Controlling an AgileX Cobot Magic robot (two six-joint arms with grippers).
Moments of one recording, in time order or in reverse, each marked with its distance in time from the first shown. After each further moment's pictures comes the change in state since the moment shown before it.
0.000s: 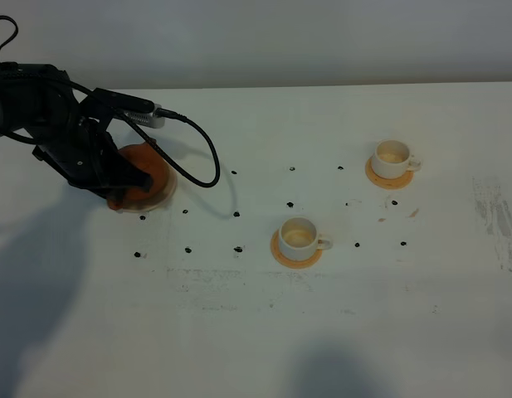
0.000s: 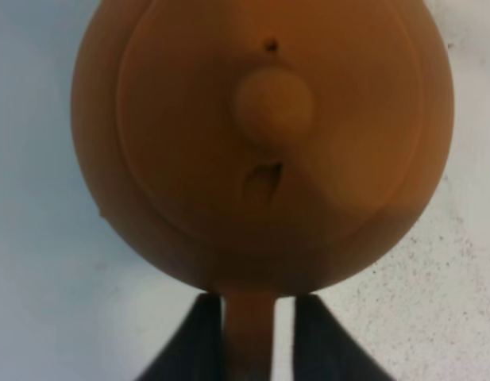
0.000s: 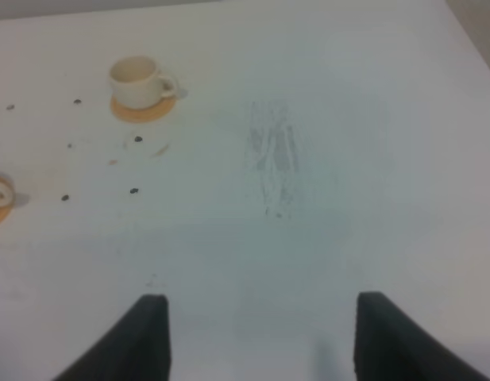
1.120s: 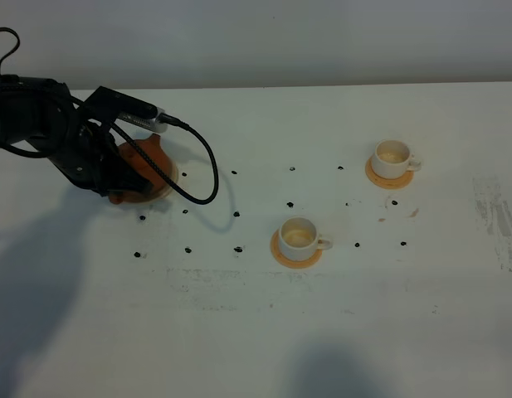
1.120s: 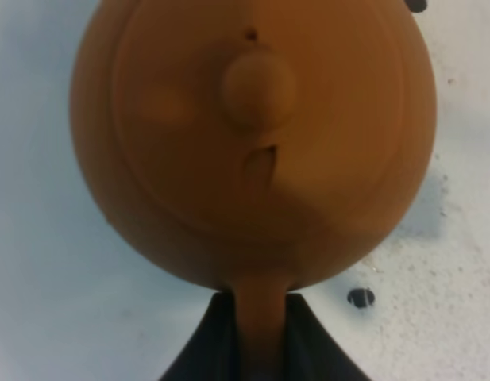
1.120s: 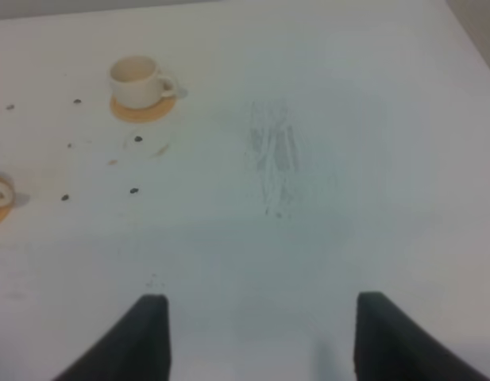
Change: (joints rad) left arm -0.014 -0.051 0.093 0.032 -0.155 0.057; right arm 0.000 0.000 0.000 0.000 0.000 0.000
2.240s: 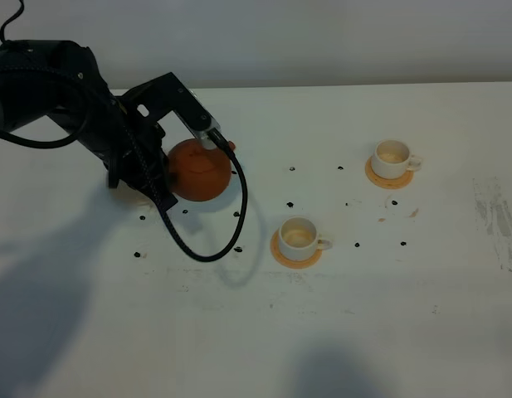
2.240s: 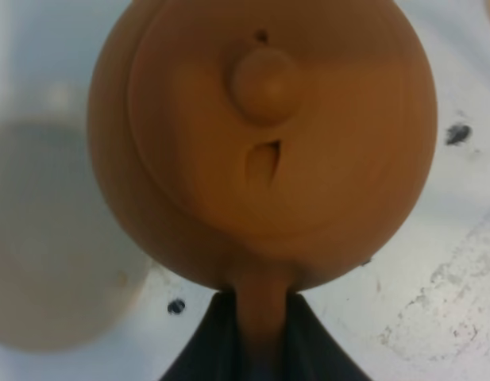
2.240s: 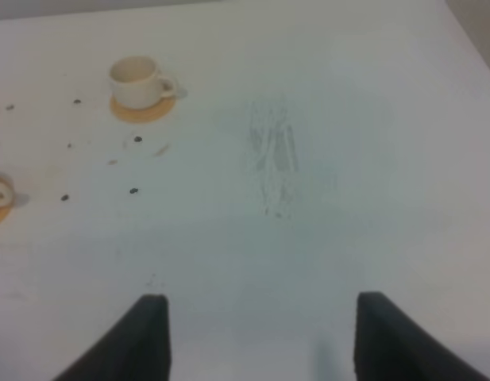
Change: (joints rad) left arm -0.155 -0.128 -0.053 -0.123 0.188 0.481; right arm 0.000 0.000 0.000 0.000 0.000 0.000
